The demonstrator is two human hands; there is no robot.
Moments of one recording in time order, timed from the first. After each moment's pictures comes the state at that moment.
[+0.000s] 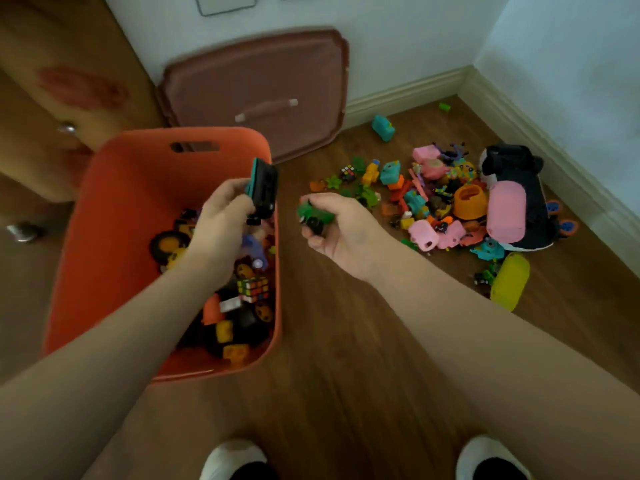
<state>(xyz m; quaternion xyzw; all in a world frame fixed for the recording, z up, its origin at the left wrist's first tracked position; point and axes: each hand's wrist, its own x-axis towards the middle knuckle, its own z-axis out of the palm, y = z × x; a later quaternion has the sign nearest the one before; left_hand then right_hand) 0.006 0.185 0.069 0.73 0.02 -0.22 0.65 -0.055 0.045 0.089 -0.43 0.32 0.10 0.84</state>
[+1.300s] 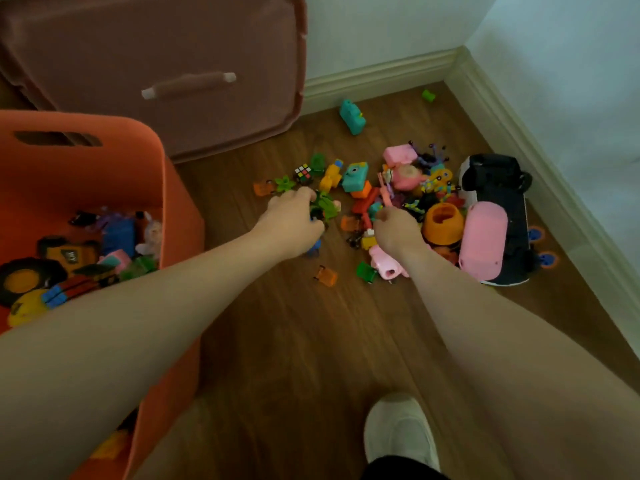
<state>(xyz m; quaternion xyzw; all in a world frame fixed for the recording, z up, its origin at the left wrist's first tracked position) 0.051 0.000 -0.007 0.89 -0.23 -0.31 0.24 -0.020 -0.170 -0.052 -0.89 0.35 0.15 0.26</state>
